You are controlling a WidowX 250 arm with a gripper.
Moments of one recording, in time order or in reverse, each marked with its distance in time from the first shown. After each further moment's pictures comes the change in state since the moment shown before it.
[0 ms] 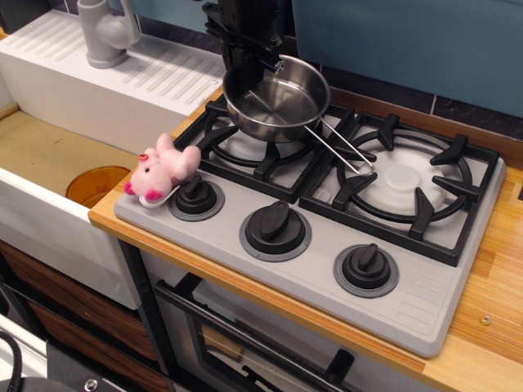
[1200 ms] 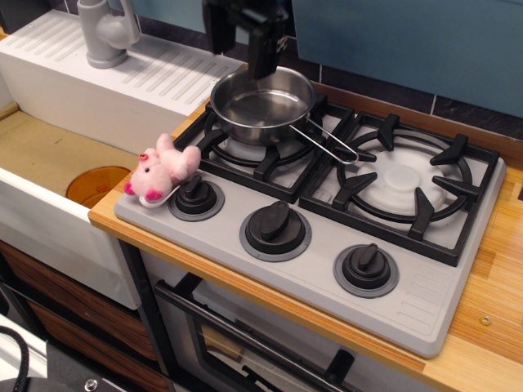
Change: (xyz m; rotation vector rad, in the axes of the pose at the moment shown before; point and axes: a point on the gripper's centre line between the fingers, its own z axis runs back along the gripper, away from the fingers) arm -0.001 -0.021 0.040 0.060 0.137 -0.034
